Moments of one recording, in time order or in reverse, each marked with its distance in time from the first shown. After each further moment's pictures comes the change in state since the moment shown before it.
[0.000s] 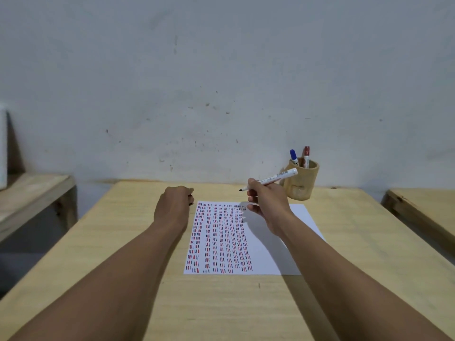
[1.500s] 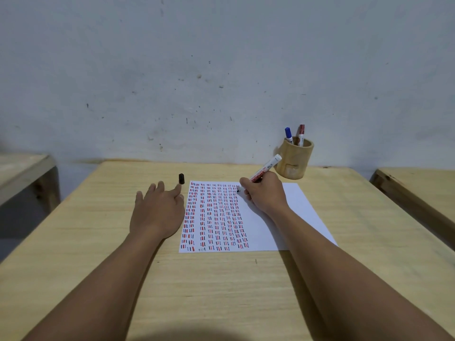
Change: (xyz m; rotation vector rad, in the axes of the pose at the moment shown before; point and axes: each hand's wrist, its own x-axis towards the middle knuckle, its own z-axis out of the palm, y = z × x) left_hand -0.042 -0.033 0.001 0.382 -0.183 0.109; right_hand 0.016 0.039 -0.017 -0.683 0.115 -0.231
